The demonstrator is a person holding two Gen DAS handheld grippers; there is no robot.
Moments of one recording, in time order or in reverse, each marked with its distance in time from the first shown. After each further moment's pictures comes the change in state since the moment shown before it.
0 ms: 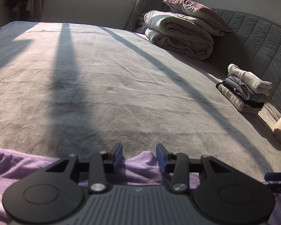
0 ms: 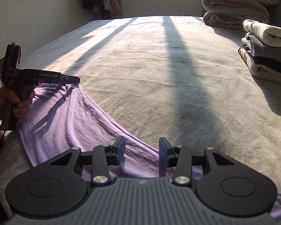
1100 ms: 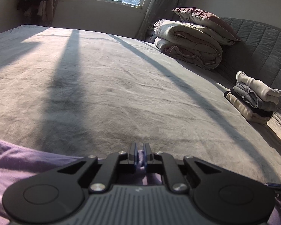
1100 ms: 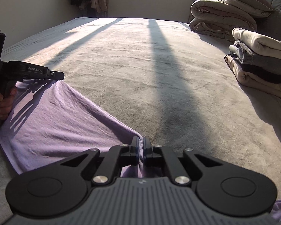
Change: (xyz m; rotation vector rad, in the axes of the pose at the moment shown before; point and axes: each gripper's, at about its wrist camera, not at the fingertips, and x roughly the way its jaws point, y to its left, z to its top) left arm 0.014 -0.019 -0.011 -0.032 -0.076 0.070; right arm 0.022 0.006 -0.004 -0.047 -0.035 -0.181
